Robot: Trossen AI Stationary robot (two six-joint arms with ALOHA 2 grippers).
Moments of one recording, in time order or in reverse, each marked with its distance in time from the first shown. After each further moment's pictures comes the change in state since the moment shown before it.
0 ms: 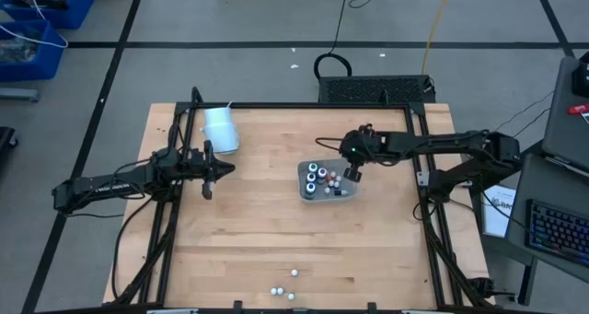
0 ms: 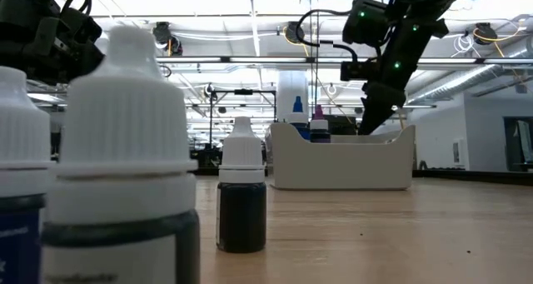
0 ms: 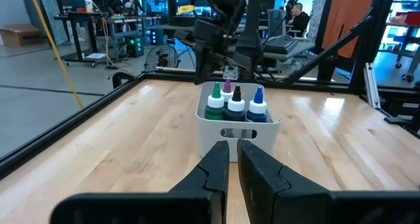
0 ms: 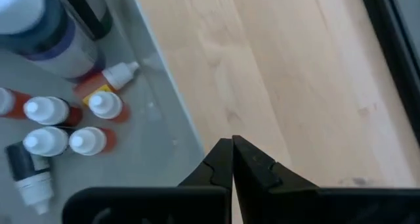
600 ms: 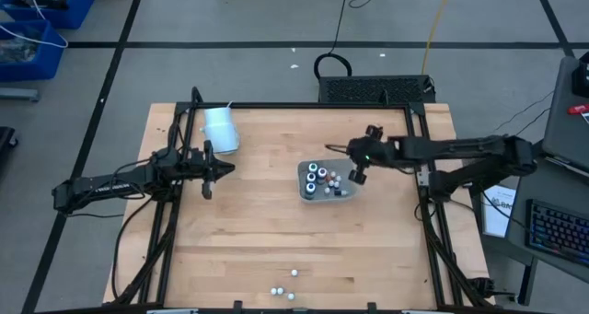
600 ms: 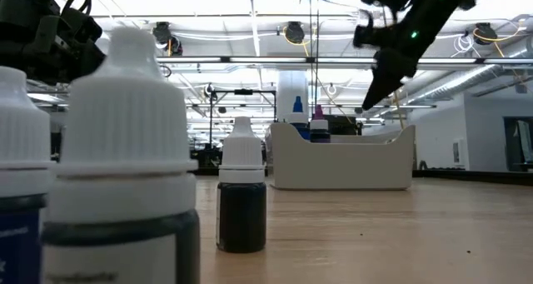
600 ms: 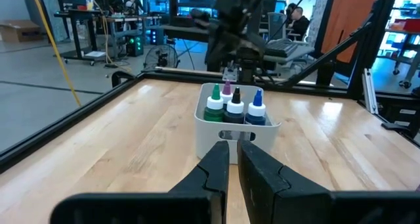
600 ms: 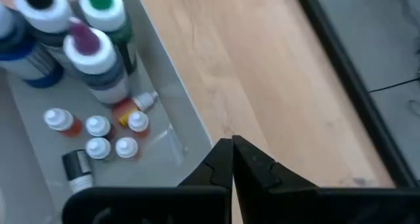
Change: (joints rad) left arm 0.000 0.000 0.000 0.006 -0.001 -0.028; right arm 0.132 -0.176 0.000 -0.063 0.121 0.094
